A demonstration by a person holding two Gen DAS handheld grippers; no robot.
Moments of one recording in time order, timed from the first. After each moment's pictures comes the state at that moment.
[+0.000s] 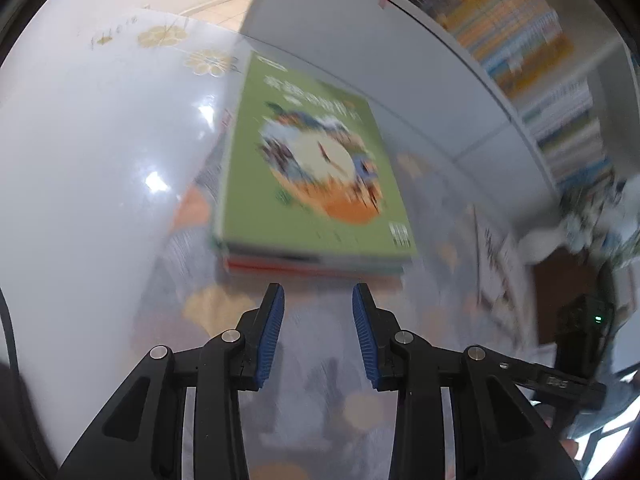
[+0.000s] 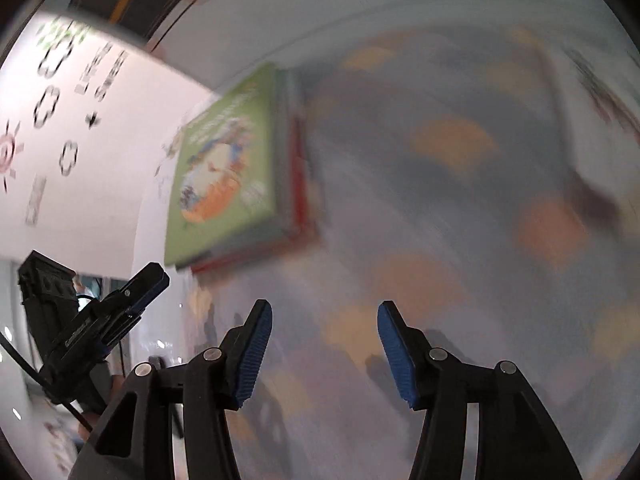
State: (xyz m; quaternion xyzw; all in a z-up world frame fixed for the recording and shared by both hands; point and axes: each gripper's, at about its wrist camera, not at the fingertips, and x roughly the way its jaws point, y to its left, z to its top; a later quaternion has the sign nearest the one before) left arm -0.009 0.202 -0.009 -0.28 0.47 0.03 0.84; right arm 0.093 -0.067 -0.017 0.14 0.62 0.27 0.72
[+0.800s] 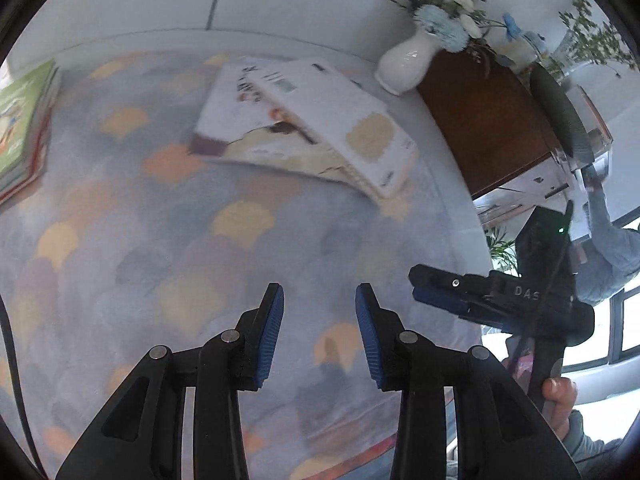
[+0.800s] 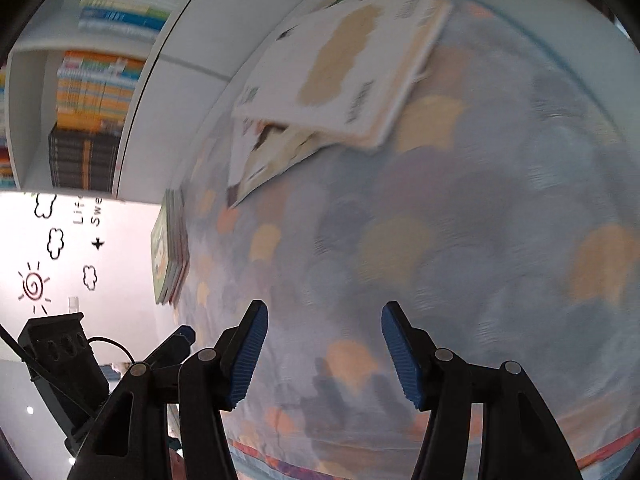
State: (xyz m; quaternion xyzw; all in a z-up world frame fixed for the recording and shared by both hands) left arm 0.011 -0.145 0.031 -0.15 0.54 -0.16 0.82; right arm 0.039 -0.397 -0.026 0.33 0.60 0.18 0.71
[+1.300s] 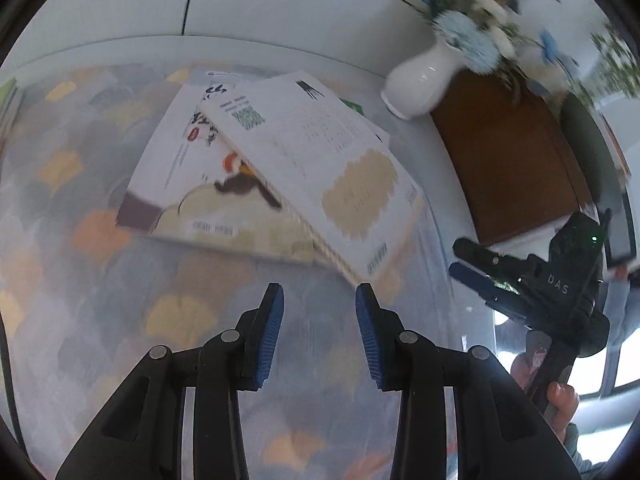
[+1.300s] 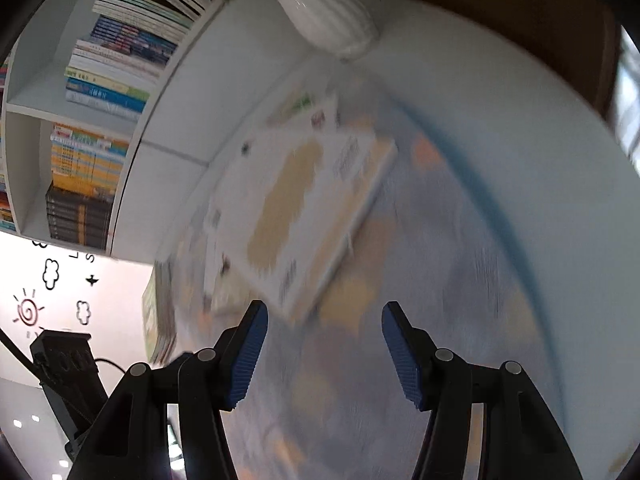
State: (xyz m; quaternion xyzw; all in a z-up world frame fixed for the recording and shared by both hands) left arm 0.108 -0.185 0.012 -0.18 0.54 -0.13 0.81; right arm 0.129 -0.474 -0.010 0.31 0.54 0.15 0.77
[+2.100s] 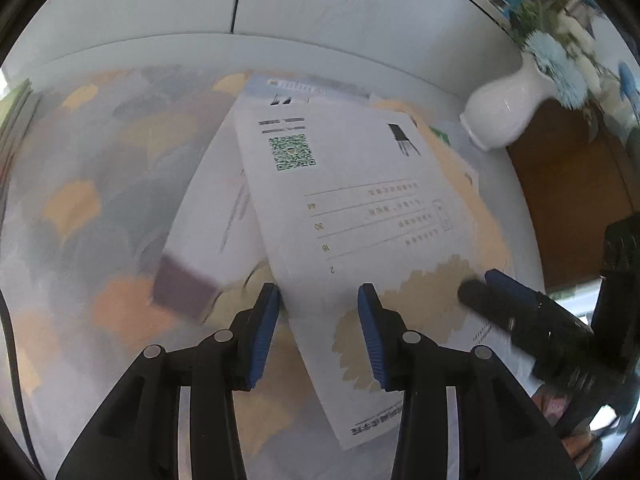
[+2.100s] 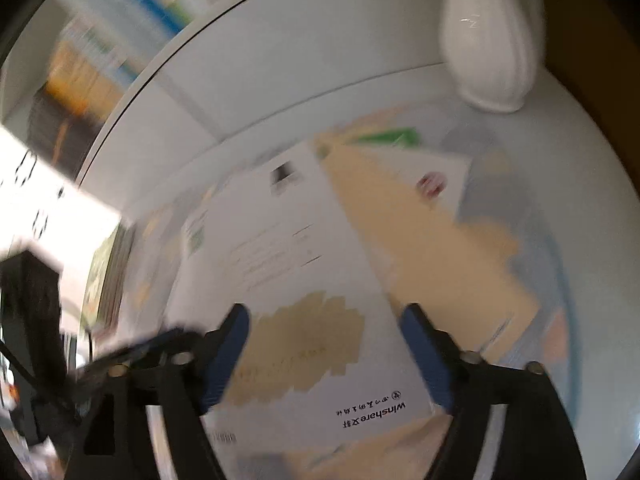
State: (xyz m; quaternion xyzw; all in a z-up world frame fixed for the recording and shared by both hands) left arm 0.144 -0.156 -0.027 -0.15 0.55 -0.05 0.82; right arm 0.213 -0.373 -0.024 0.12 0.52 0.22 0.82
